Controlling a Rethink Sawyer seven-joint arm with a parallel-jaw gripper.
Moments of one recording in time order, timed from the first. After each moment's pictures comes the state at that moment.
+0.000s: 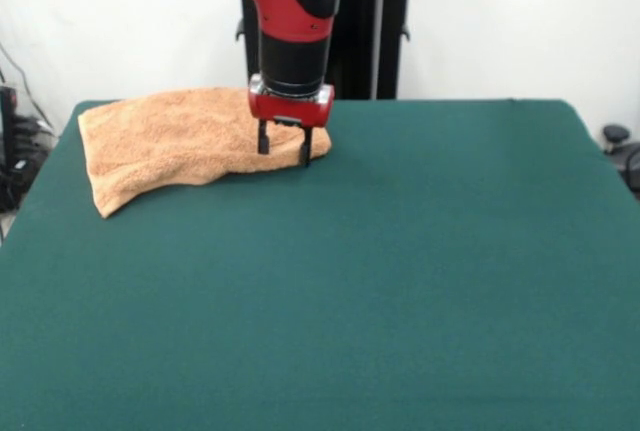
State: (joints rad) arm -0.34 -0.45 -0.10 1.98 -0.20 0.03 1.70
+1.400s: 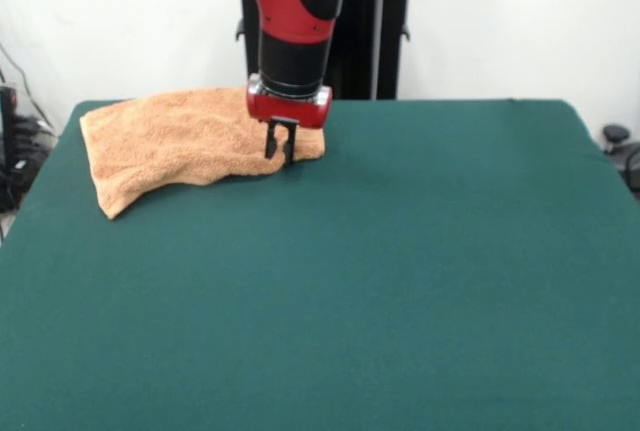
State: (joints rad) arm -0.30 -0.44 -0.14 1.96 -0.20 0.02 1.70
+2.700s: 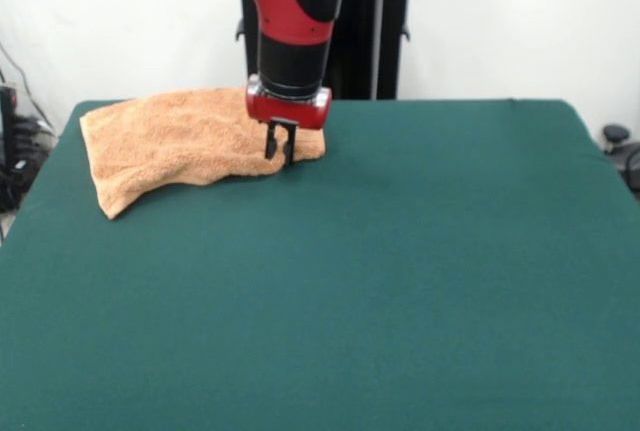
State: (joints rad) arm -0.30 -0.44 -0.13 1.96 -0.18 0.04 1.70
